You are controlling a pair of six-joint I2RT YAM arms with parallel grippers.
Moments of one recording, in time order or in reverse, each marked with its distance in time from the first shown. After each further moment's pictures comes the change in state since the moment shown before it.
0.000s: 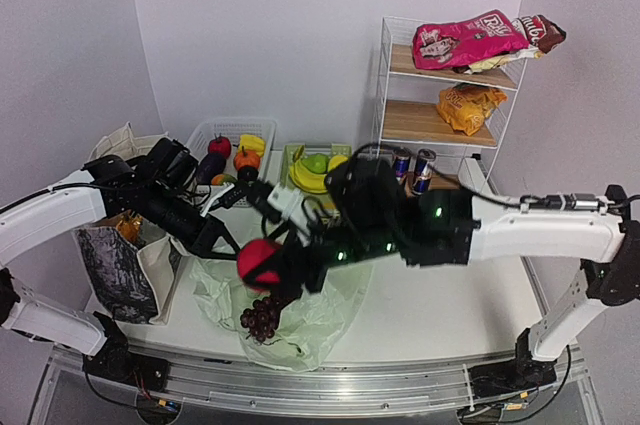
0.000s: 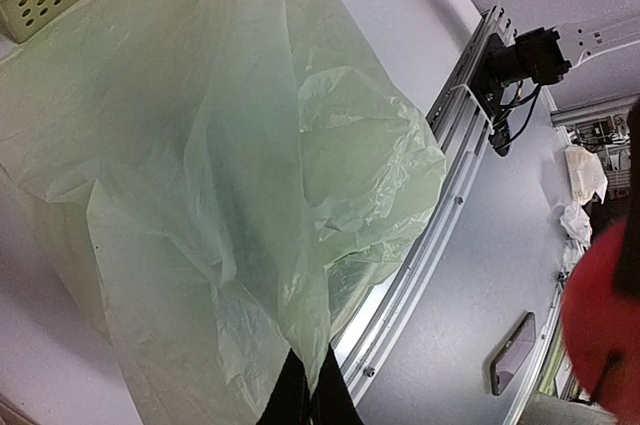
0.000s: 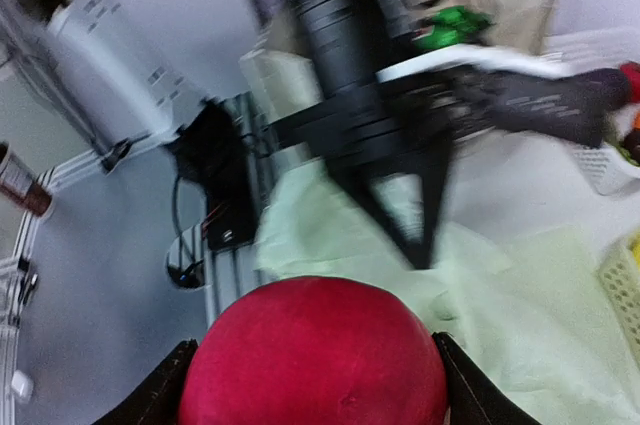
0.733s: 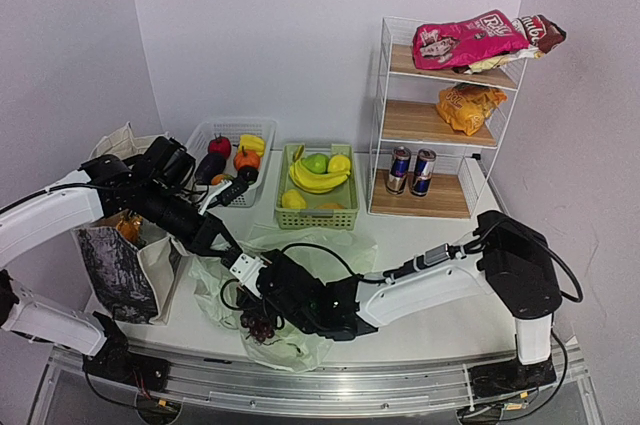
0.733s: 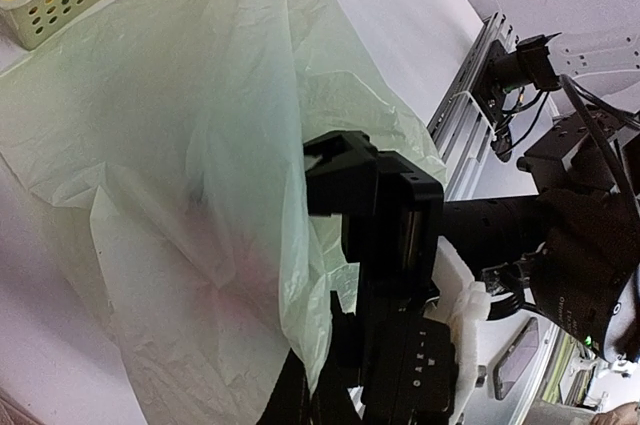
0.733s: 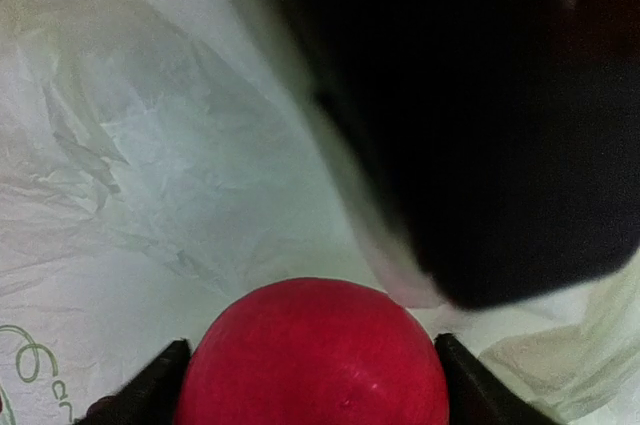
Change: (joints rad) left arm 0.006 -0.013 0.000 0.006 -0.008 0.002; right arm 0.118 0.465 -0.095 0.547 0.742 -0.301
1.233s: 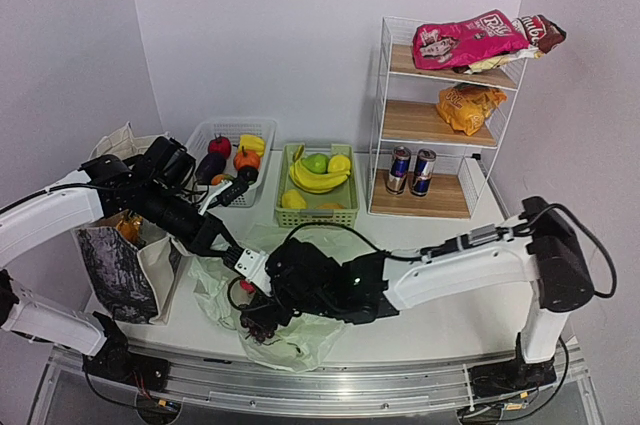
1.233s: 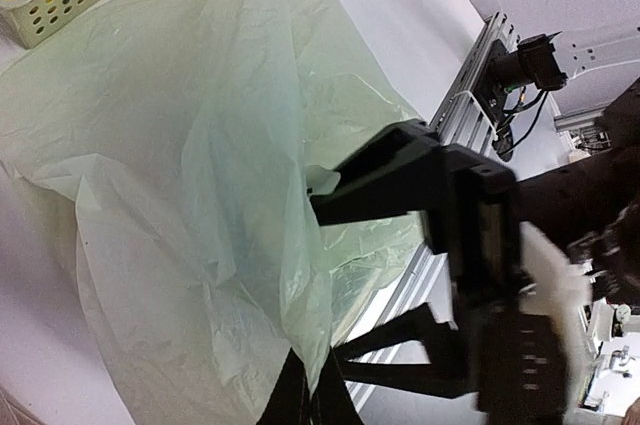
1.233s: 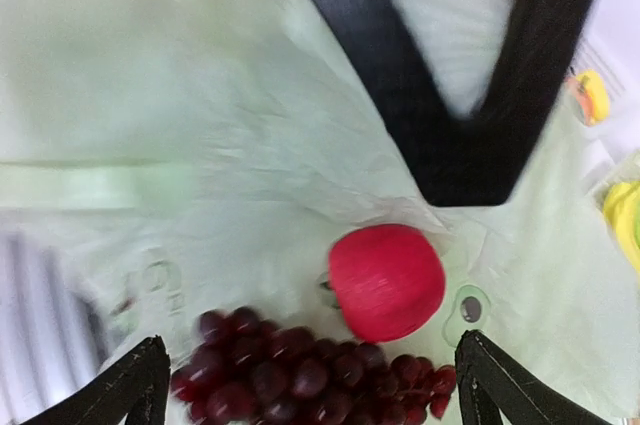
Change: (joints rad) left arm -0.001 0.000 0.000 0.000 -0.004 0.000; right arm -0.001 -0.152 0.011 -0.289 -0.244 0.096
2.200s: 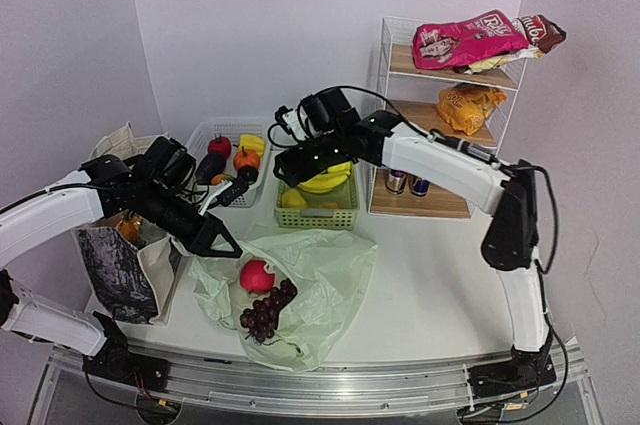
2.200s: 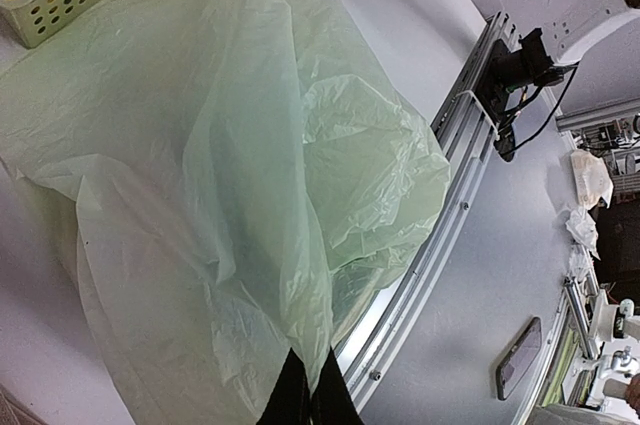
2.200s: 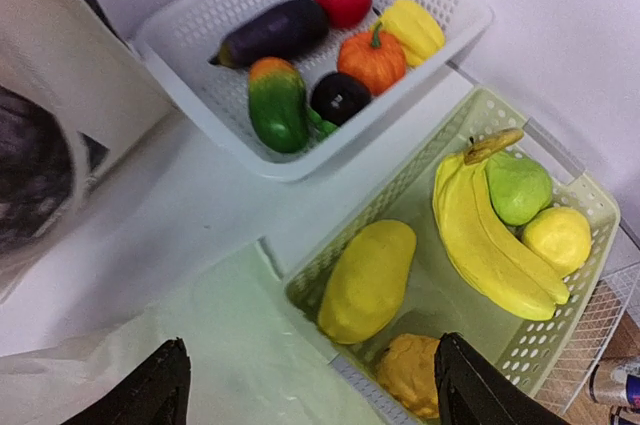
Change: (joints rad) left arm -0.002 0.000 0.000 0.000 -0.005 0.000; right arm -0.489 0.255 0.844 -0.639 -0.261 0.103
